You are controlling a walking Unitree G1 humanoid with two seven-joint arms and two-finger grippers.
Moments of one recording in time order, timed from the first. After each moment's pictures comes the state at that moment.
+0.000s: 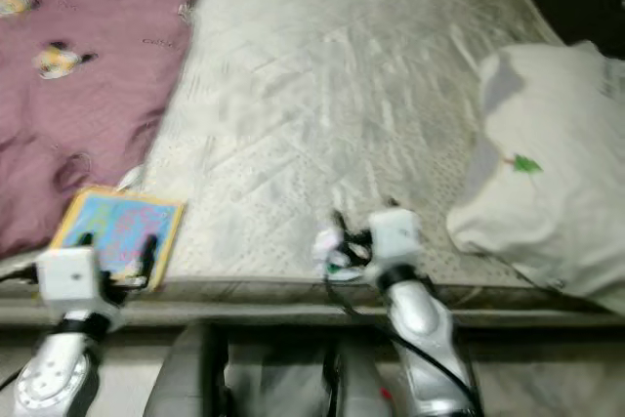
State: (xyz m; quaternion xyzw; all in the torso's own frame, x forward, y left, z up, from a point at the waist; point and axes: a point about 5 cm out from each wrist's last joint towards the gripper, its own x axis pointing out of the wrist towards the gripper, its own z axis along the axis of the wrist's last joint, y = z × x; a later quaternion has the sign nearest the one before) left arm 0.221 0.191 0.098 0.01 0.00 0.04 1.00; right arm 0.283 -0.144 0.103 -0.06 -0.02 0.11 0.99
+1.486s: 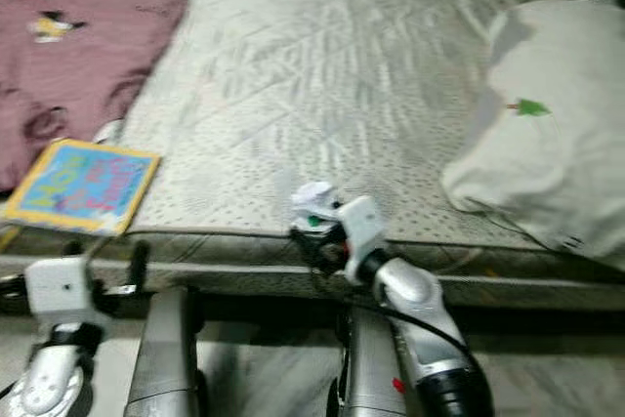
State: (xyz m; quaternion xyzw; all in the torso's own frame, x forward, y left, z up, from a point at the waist) left arm 0.205 0.203 0.098 0.04 0.01 0.07 1.00; right arm 0.299 -0.116 0.097 -0.05 0.06 0.33 0.94
